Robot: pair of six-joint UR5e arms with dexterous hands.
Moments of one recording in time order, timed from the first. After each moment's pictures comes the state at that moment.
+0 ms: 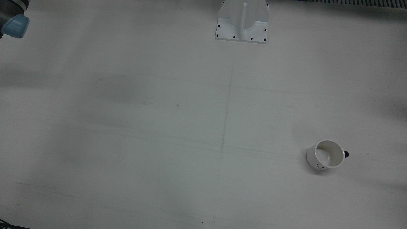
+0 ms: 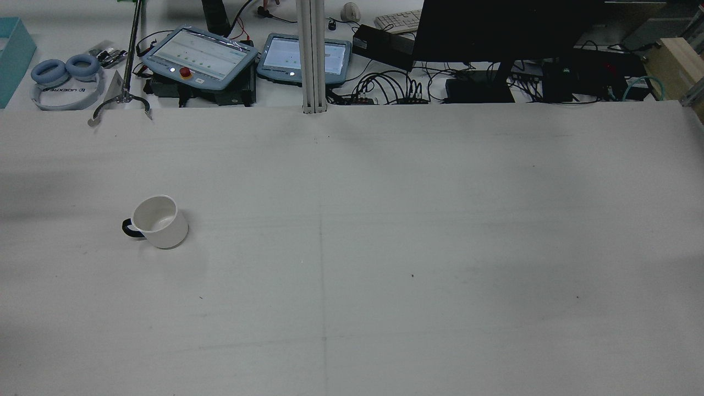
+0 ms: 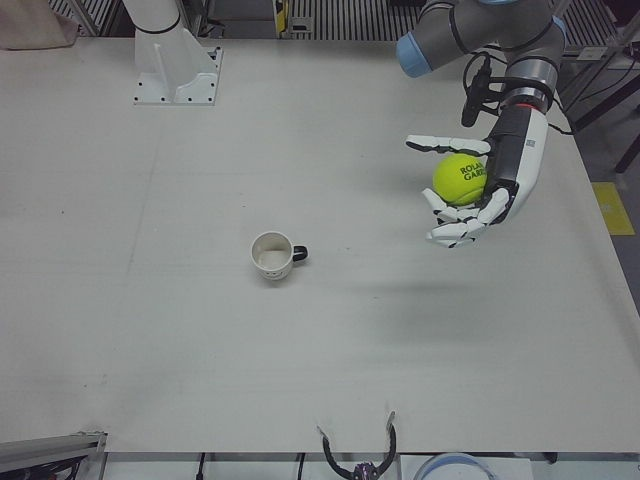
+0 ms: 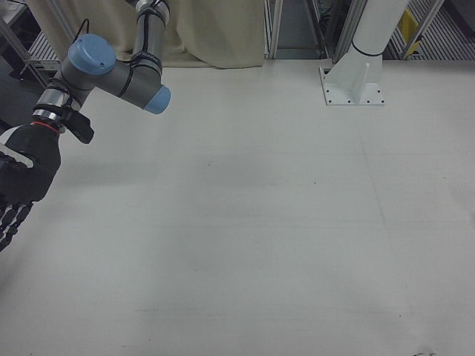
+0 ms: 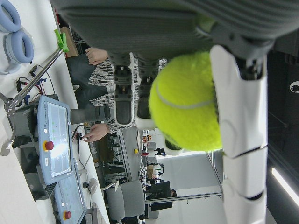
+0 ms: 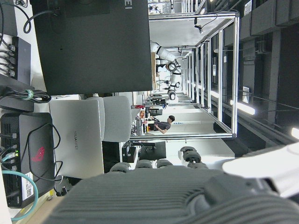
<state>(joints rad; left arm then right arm) -1.42 -1.56 -1.88 0.07 1.71 0.14 1.49 -1.45 1.48 -3.32 -1.41 0.08</state>
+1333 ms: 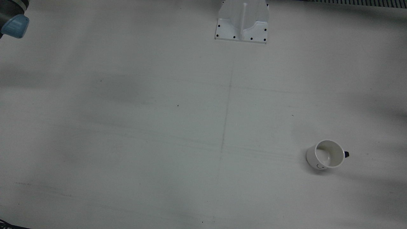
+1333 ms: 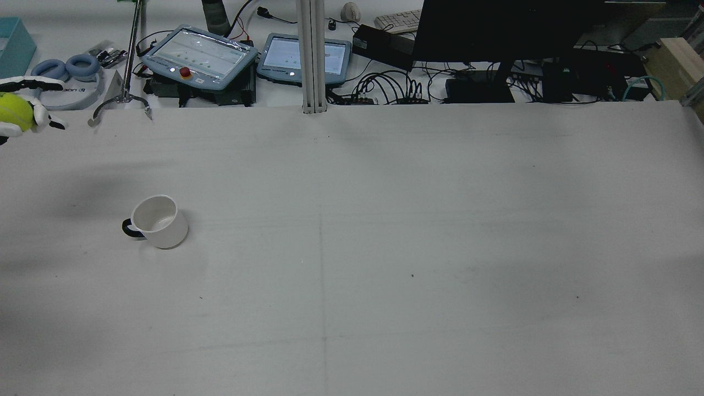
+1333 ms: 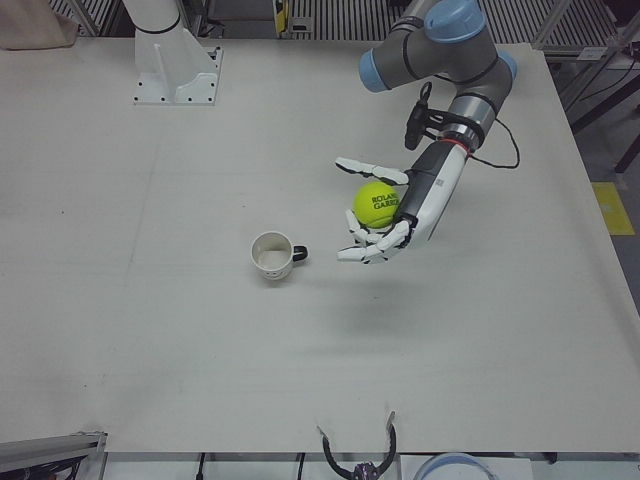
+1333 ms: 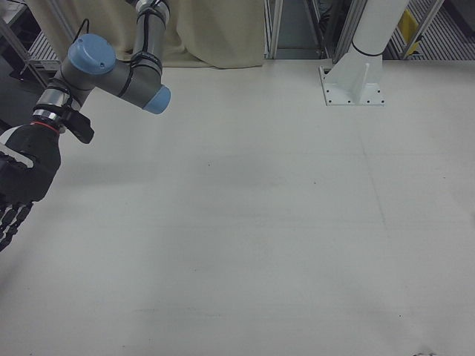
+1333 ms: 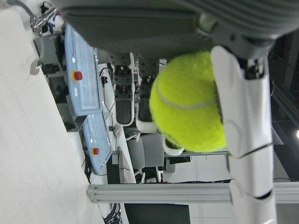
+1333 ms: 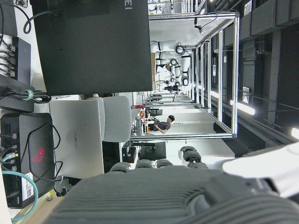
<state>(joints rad) -1.18 -1.67 -1.82 0.08 1.69 0.14 1.49 -1.45 1.48 -3.32 -1.41 0.08</state>
